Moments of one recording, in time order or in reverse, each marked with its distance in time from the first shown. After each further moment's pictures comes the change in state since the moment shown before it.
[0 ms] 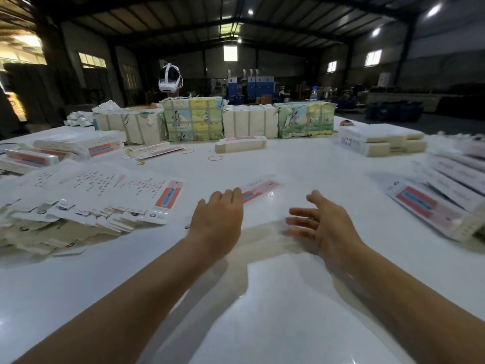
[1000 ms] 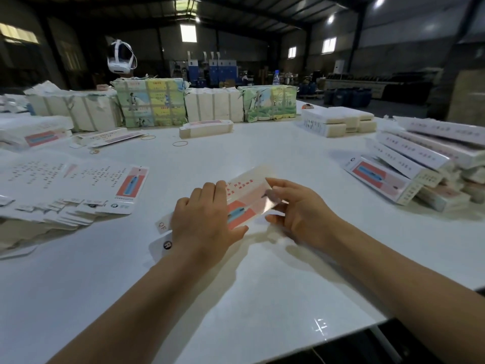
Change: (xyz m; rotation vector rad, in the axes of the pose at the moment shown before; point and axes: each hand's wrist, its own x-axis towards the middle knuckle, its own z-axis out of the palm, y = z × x) left_hand -0.033 0.030 0.002 -0.189 0.141 -0.028; right_hand -0.019 0.001 -0.008 0.031 -0.245 -0.024
